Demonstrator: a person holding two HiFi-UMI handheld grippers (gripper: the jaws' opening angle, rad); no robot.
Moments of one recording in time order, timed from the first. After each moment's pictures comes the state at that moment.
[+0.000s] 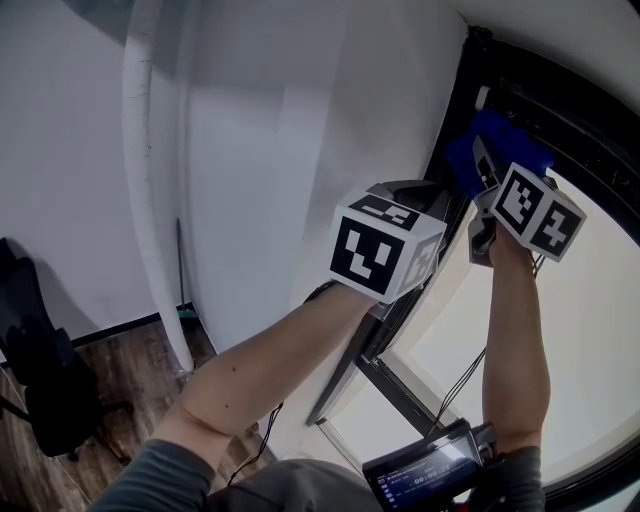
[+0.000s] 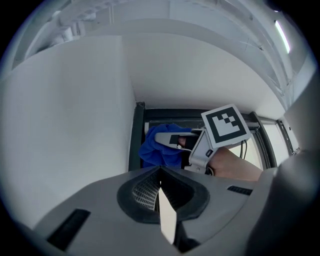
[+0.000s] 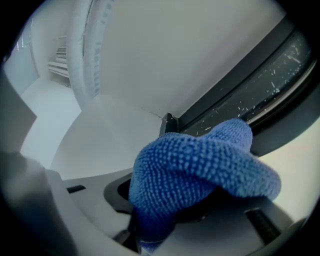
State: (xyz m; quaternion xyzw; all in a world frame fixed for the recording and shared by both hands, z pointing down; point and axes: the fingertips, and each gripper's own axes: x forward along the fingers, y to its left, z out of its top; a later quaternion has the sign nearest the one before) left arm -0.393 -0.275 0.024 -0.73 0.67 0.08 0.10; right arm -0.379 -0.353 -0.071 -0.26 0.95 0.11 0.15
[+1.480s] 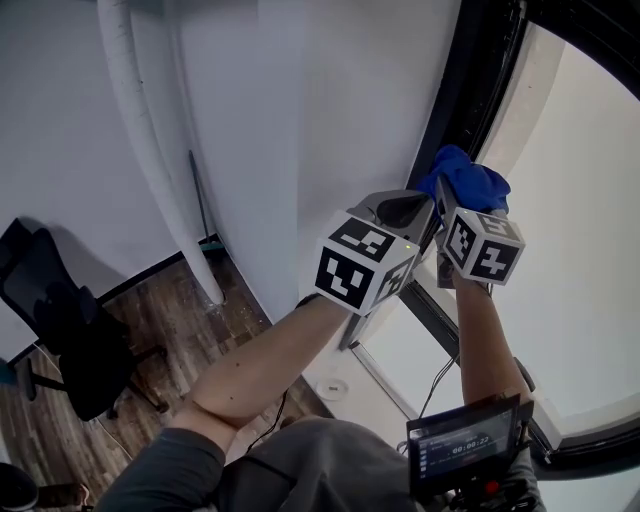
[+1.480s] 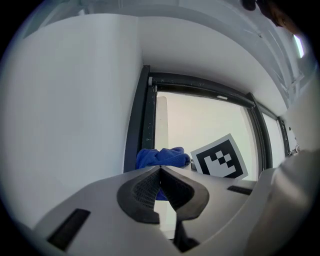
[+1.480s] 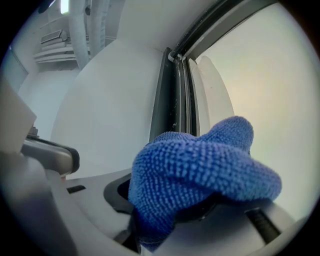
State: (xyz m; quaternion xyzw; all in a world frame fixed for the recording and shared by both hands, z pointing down) left arm -0.385 -0.283 0.220 -0.74 0.67 0.04 0.01; right arm -0.400 -0.382 0.224 -0.27 0.96 0.05 -0.01
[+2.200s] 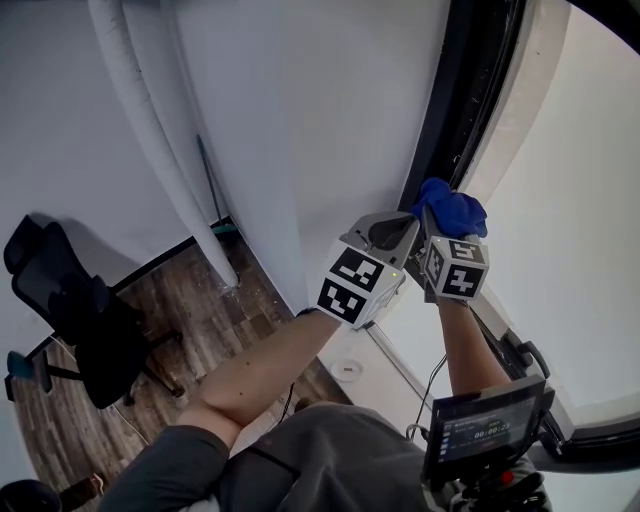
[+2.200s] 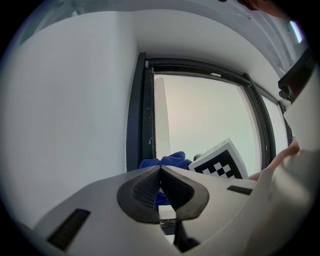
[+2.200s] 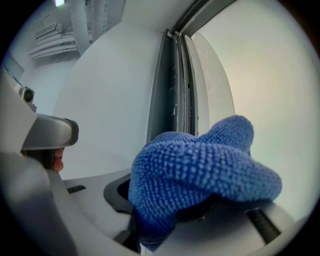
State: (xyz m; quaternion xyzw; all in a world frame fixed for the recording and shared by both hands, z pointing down) left arm -0.379 -0.281 0.330 -0.72 0.69 -0.02 0.01; right arm -0.393 -0.383 0.370 -0.27 0.96 0.03 -0.07
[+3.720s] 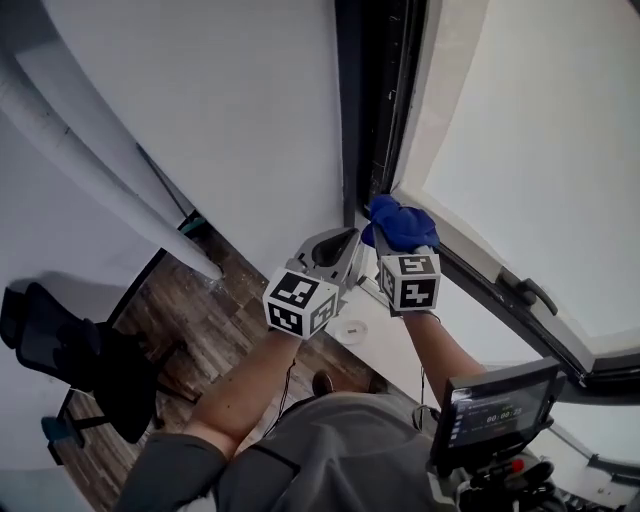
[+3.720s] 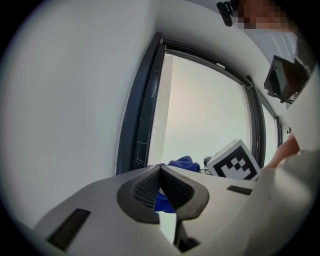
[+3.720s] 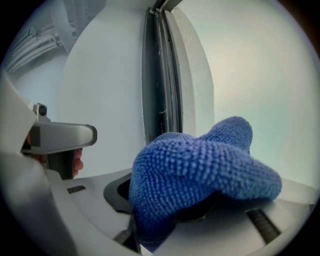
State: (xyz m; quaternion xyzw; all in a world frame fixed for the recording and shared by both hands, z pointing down) left arm -0.374 -0.280 0.466 -0.76 0.65 0.00 -0.09; right arm -0.354 -0.358 0.523 -0.28 0.94 -0.07 -0.16
